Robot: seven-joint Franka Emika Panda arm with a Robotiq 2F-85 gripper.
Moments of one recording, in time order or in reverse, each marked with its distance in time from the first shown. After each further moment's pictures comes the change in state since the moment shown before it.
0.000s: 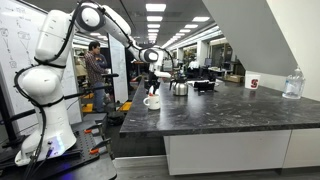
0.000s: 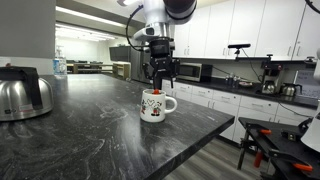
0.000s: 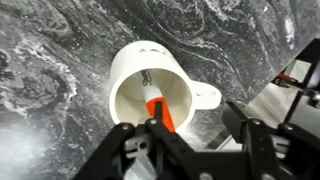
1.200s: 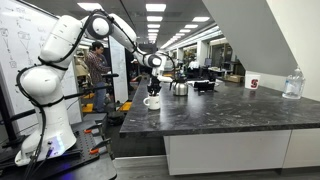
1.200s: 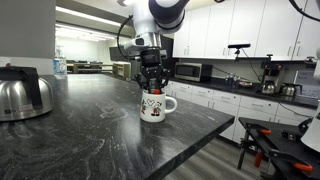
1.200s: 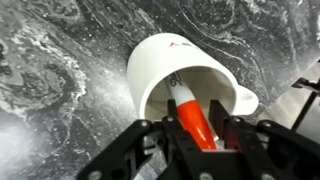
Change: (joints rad) arm 0.013 0.141 0.007 0.128 0.000 -0.021 -0.015
